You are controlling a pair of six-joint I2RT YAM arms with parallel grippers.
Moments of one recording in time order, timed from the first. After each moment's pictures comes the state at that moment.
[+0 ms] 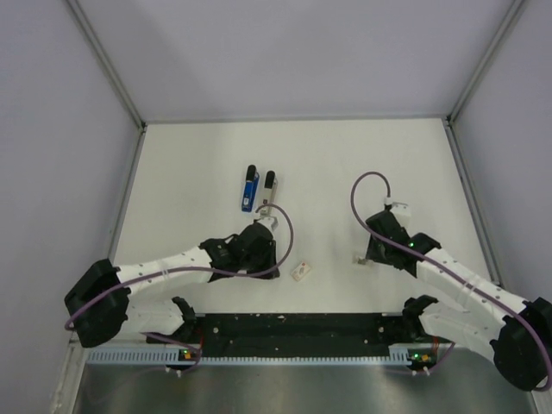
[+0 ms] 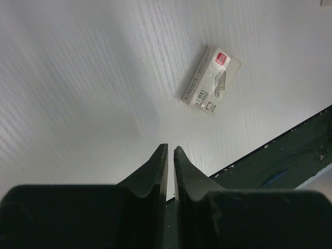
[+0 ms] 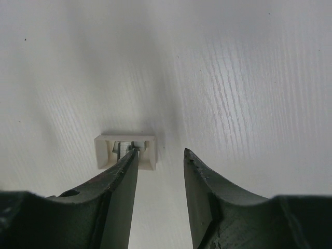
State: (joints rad) left arm -0.93 1.20 0.63 -0.35 0.03 -0.75; right arm 0.57 0.98 0.56 -0.65 0.38 0.70
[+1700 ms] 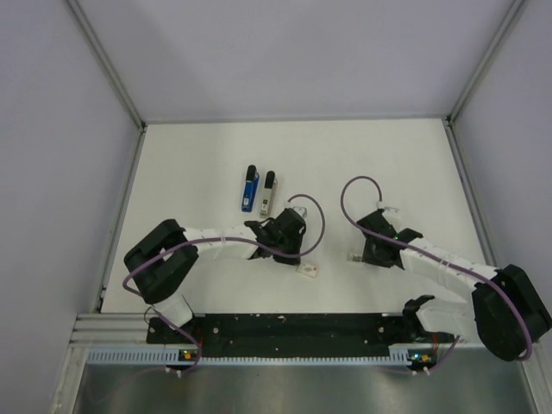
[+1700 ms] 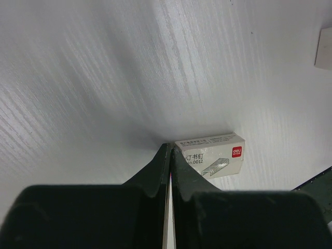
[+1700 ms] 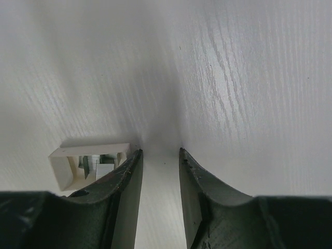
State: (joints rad) left arm -0.94 1.67 0.90 -0.23 0.03 -0.68; right arm 0.55 1.17 0.53 -0.54 0.36 0.74
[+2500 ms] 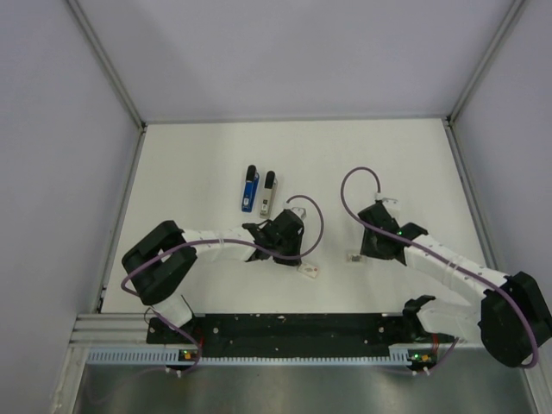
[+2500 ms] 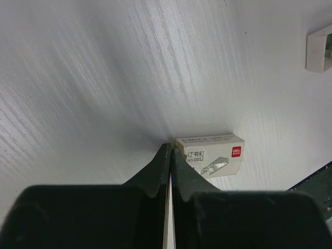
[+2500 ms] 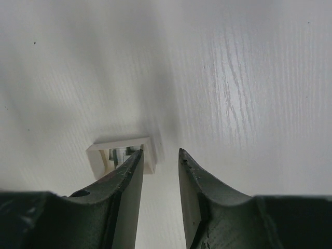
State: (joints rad) left arm -0.94 1.66 0.87 -0.17 0.05 -0.69; right arm 0.55 1.12 0.61 -0.59 0.35 0.69
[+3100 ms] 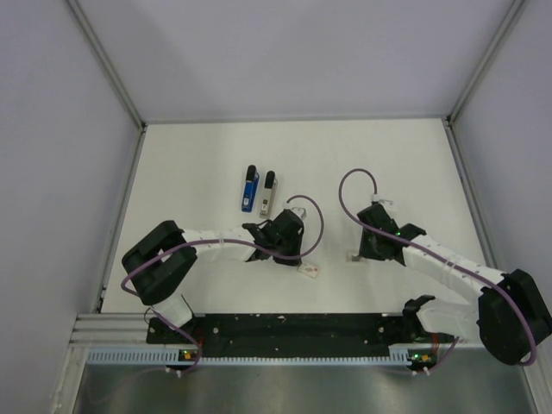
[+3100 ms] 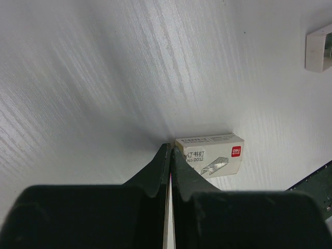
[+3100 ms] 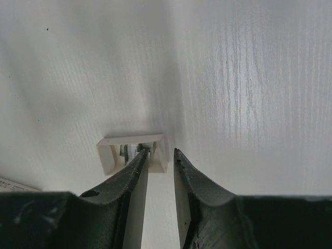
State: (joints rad) left arm -0.94 1.66 0.87 -0.17 0.05 -0.69; right arm 0.55 1.15 0.60 -0.54 0.26 0.67
